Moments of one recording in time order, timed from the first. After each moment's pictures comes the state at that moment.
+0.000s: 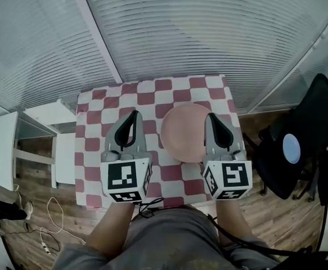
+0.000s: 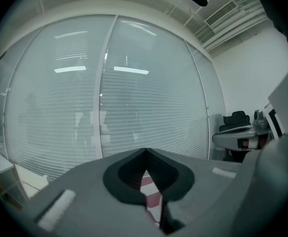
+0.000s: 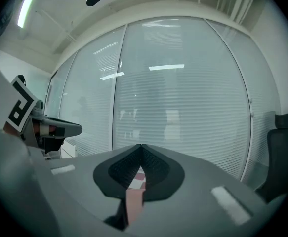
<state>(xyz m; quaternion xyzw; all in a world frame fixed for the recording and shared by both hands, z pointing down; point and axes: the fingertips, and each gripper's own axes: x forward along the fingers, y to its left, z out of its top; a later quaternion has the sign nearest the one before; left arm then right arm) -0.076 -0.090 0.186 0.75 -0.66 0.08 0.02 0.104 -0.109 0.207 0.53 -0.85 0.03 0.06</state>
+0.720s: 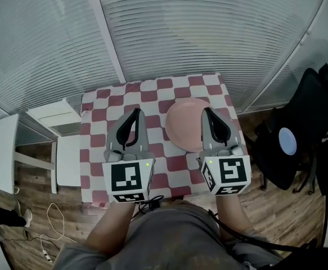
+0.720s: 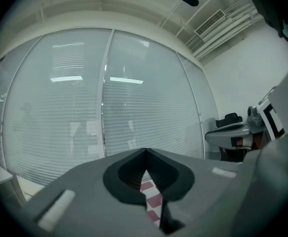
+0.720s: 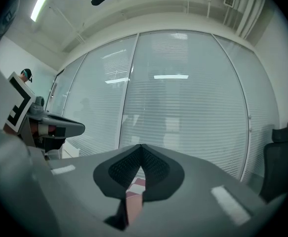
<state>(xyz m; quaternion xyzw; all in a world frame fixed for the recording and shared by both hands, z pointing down) -0.090 -0.032 0.149 0.76 -0.64 0.06 -0.04 0.073 -0.052 0.167 0.53 -0.85 -0.03 0.04</state>
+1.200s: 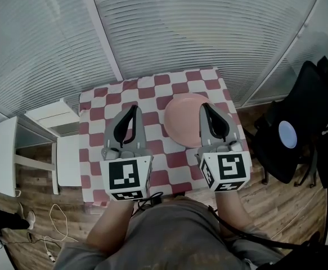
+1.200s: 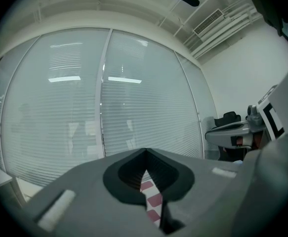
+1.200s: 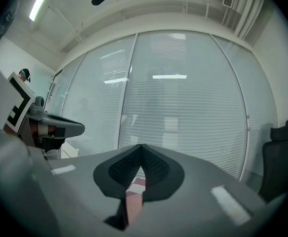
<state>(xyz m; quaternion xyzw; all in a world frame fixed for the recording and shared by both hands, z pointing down) -0.089 -0.031 0.148 0.77 -0.64 0.06 -0.04 0.075 -0.049 0.167 0.54 -0.84 -0.02 0.04</state>
